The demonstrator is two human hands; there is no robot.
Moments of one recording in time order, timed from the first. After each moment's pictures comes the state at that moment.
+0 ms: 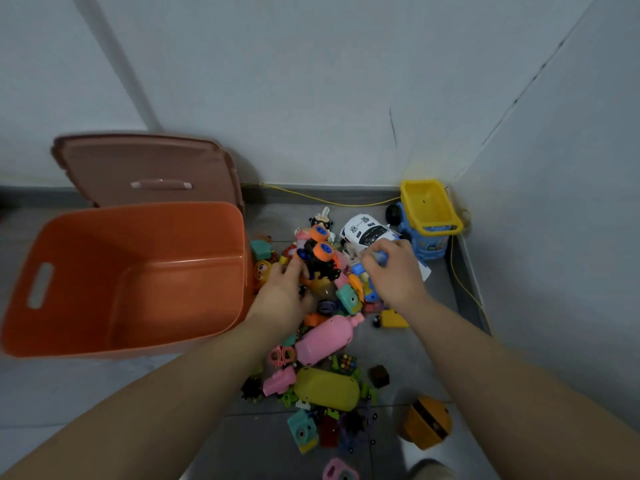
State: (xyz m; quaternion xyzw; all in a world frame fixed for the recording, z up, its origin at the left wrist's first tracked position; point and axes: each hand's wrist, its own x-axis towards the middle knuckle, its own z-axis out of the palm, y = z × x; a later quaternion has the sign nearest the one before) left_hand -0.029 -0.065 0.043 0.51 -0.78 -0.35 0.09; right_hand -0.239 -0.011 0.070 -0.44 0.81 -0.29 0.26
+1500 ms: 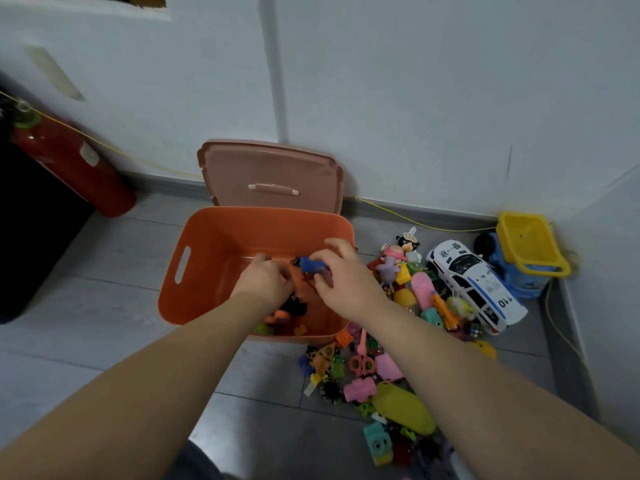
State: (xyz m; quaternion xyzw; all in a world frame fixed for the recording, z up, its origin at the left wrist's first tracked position) left_hand 0.158 -0.151 0.074 0.65 -0.71 -0.26 0.00; right_hand -0.024 -0.102 0.087 -0.70 0.63 -0.20 0.26
